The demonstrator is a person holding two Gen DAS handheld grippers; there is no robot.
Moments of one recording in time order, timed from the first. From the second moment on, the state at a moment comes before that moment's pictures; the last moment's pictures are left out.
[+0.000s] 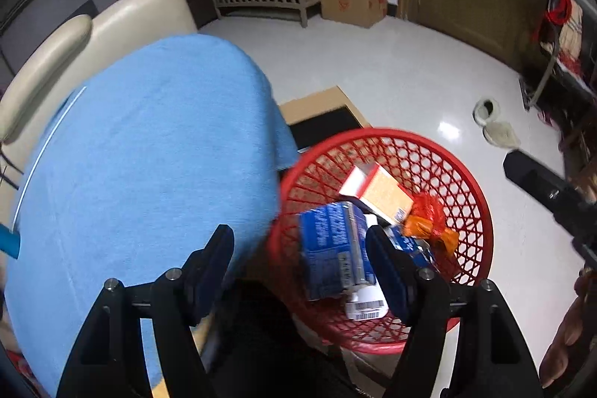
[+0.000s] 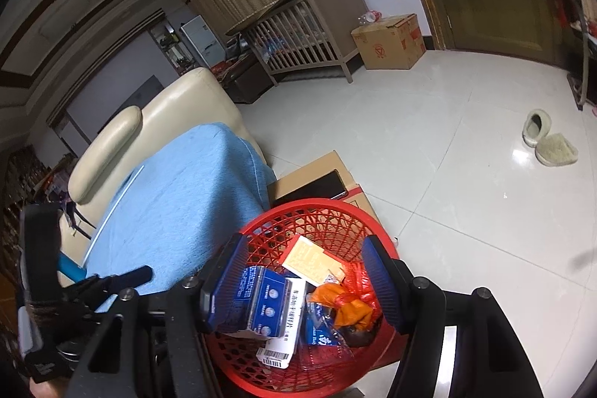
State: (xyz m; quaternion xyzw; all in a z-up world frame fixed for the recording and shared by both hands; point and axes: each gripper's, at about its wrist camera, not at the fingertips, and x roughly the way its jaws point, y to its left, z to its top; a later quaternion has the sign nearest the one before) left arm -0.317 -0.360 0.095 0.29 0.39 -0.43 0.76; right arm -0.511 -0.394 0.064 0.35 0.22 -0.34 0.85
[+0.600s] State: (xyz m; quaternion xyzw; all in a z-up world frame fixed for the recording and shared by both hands) left arm -0.275 -0.260 0.128 0.17 0.37 -0.43 0.81; right arm -0.456 -0.323 0.080 0.24 0.30 -0.34 0.86
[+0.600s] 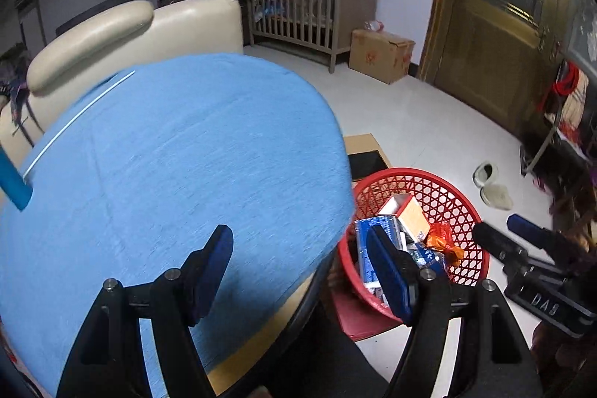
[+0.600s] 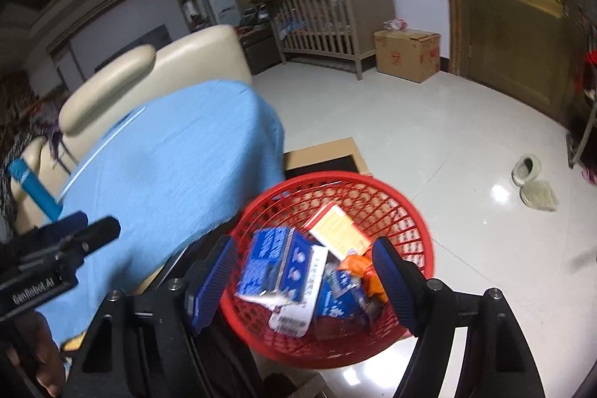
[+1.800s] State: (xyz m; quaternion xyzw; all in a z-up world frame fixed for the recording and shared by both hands) left arm -0.268 -0.215 0.125 0.15 0.34 -0.41 0.83; right arm -0.431 -0.276 0.062 0.16 0.36 -0.40 0.83
